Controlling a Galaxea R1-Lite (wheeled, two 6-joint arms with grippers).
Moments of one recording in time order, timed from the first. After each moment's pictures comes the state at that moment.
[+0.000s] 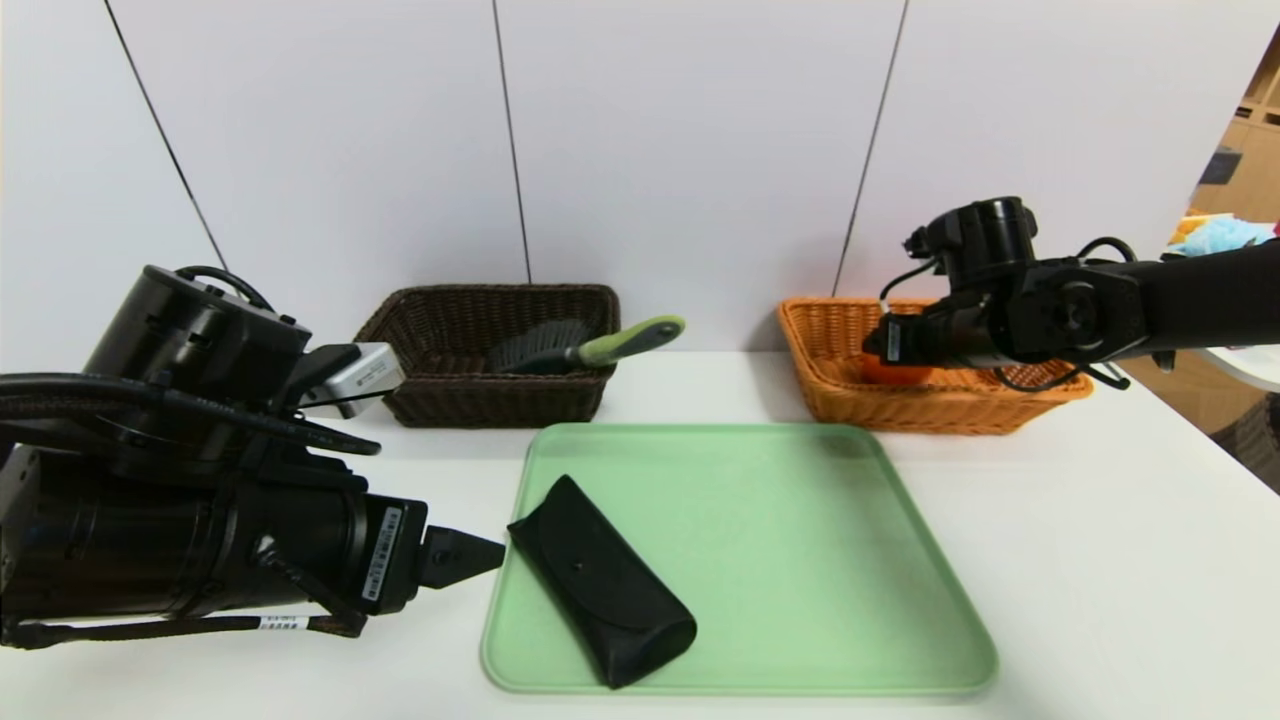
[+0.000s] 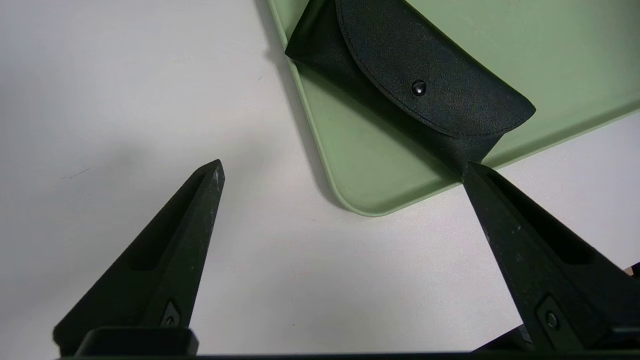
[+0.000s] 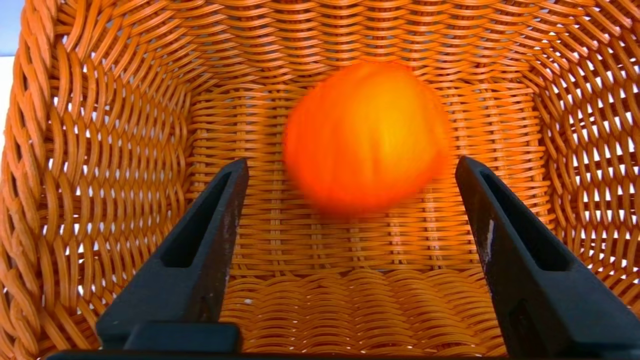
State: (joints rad) left arm -0.58 1.38 -0.92 0.30 -0.01 -0.33; right arm 0.19 2.04 -1.46 0.04 -0.26 0.13
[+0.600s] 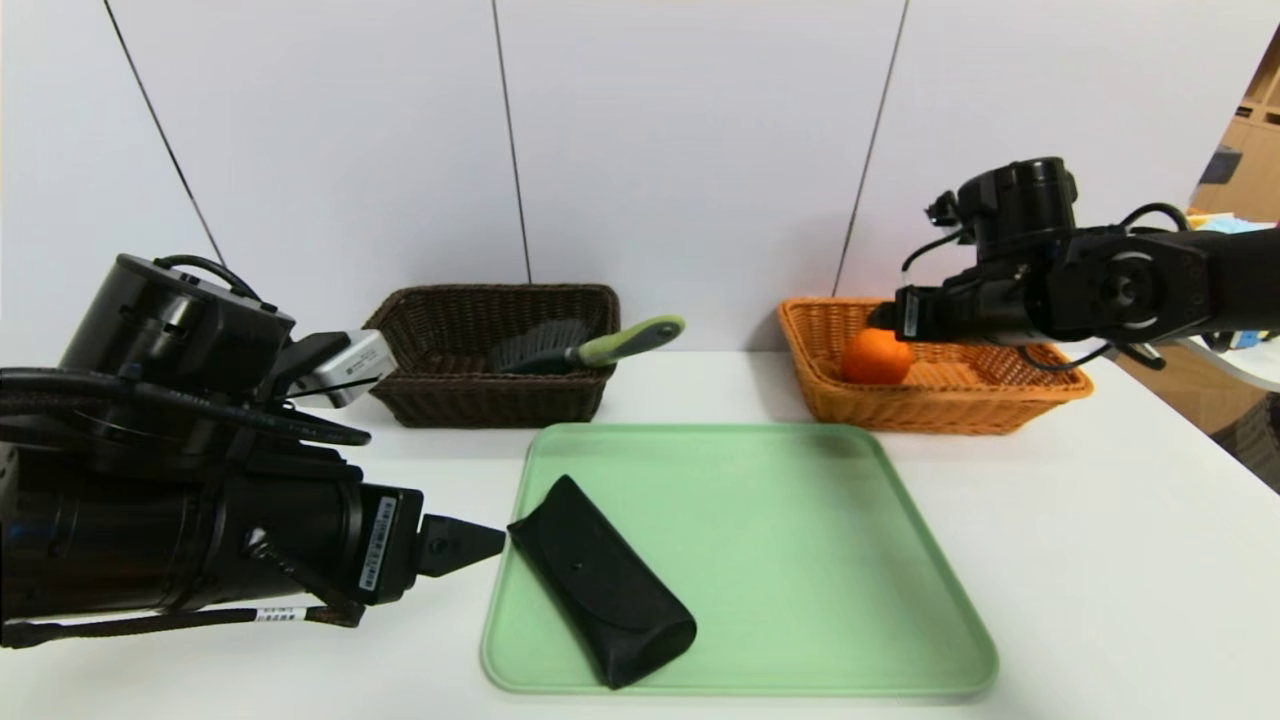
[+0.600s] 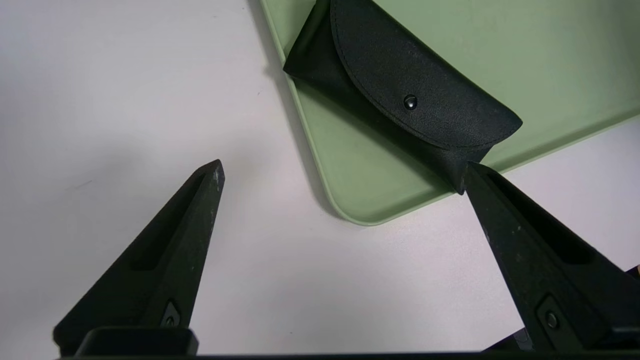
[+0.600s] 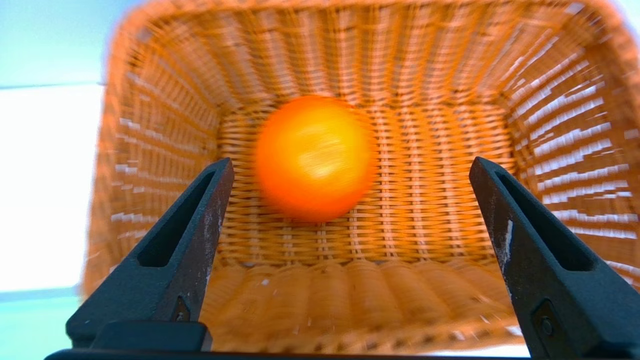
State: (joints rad) left arm -0.58 1.37 -0.92 0.27 -0.01 -0.33; right arm 0.20 1.94 -1.46 0.07 -0.25 0.13
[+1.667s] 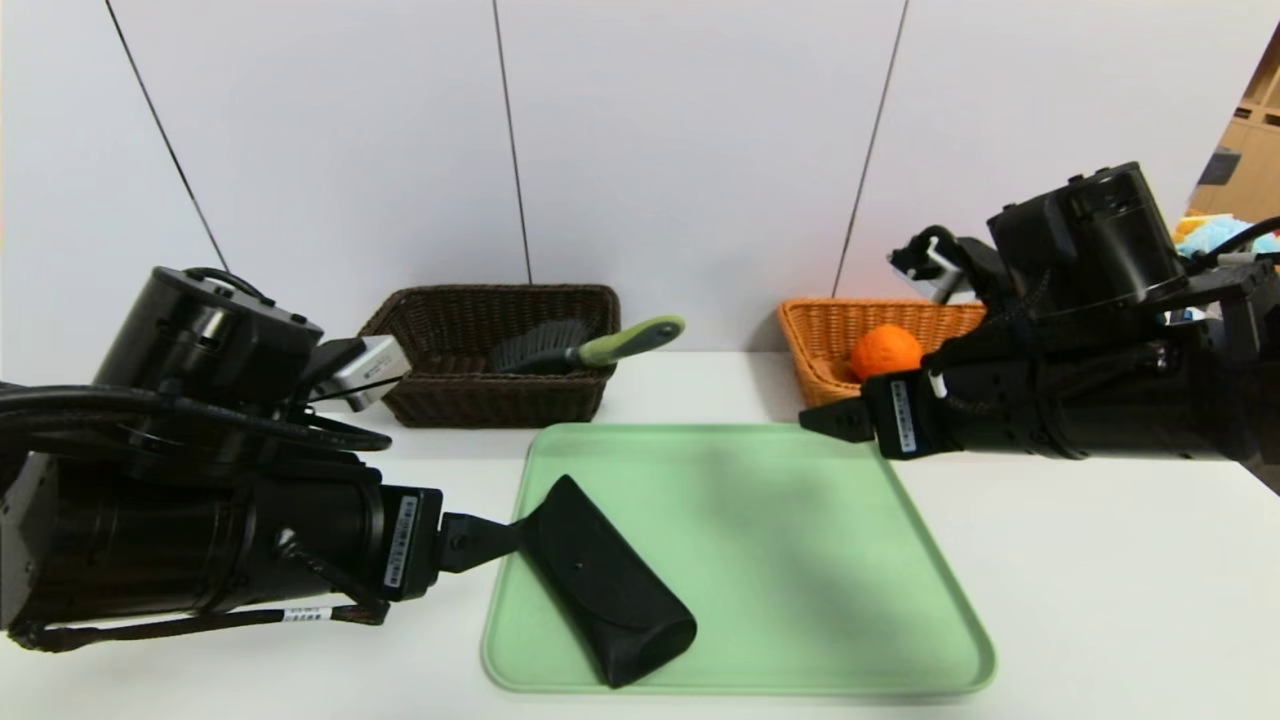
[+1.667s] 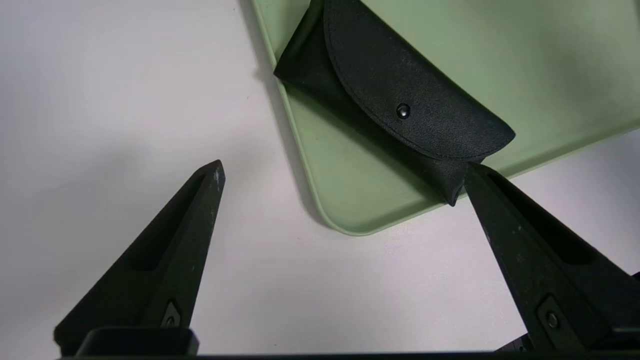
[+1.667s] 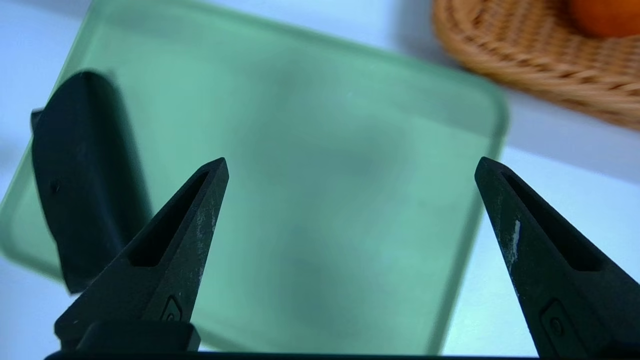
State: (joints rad) left arm -0.61 1.40 -0.91 0.23 0.02 -0.40; right arm 0.54 1.59 -1.13 0.20 -0.11 0.18
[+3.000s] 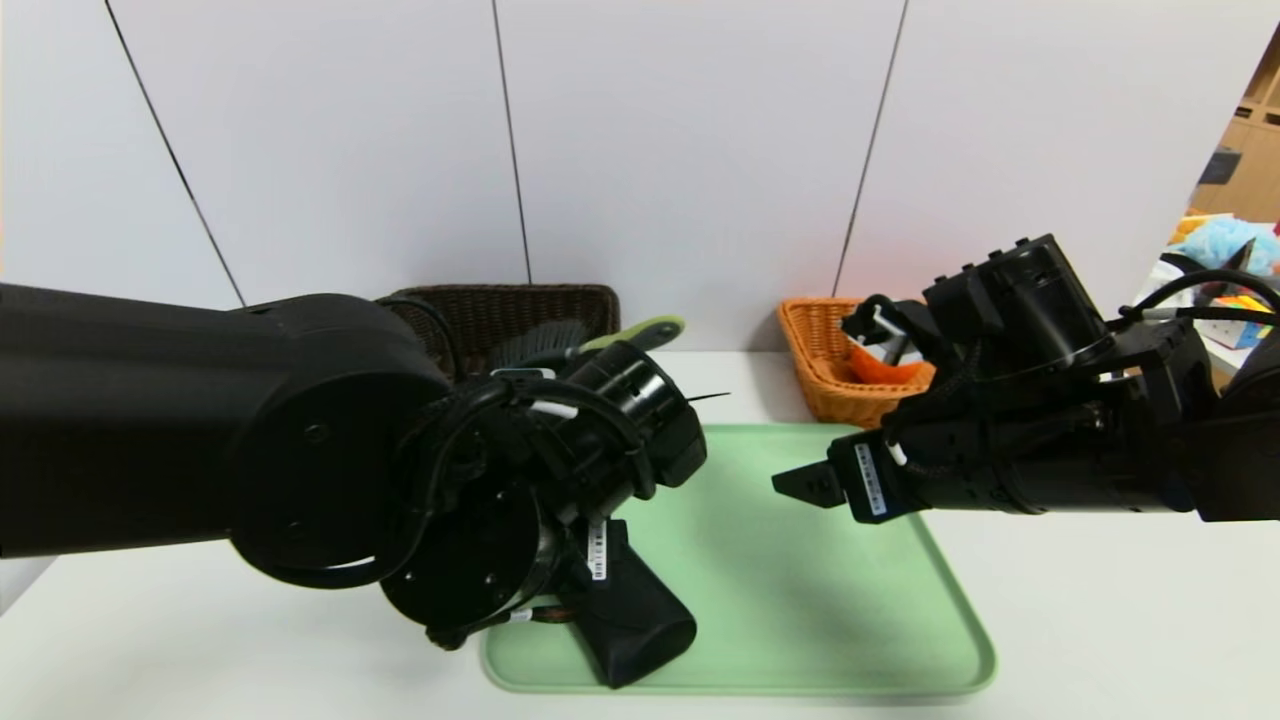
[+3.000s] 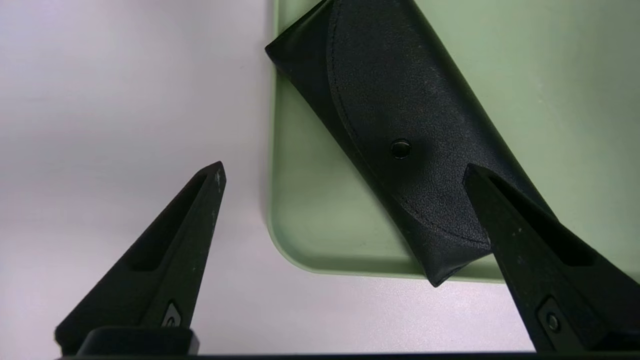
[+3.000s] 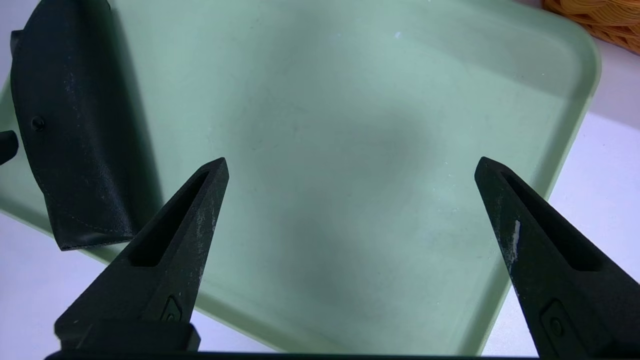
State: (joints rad) left arm -0.93 1.83 -1.40 0.73 0.51 -0.90; right arm 0.59 1.63 -1.07 0.19 -0.09 0.18
